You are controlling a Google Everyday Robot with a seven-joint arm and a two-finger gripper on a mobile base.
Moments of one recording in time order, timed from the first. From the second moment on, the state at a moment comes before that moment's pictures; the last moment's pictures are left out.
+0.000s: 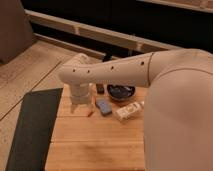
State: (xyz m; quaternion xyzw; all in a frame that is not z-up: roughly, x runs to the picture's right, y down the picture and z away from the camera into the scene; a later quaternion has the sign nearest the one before) arm -0.108 0.103 0.703 -0.26 0.23 0.64 0.68
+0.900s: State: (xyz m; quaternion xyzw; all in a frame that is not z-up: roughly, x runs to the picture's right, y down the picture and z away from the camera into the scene) arm -0.109 0.106 0.709 -0.26 0.24 0.63 0.69
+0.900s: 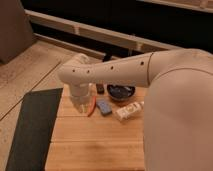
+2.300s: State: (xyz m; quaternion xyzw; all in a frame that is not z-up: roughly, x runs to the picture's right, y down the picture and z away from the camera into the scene) arm -0.052 0.035 0.898 -0.24 0.21 0.62 0.72
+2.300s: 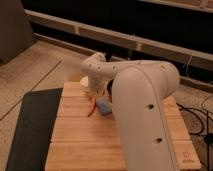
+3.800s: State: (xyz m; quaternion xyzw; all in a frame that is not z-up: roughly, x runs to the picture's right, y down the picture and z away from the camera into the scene) arm -0.023 -0.003 0.924 -0.17 0.18 0.60 0.76
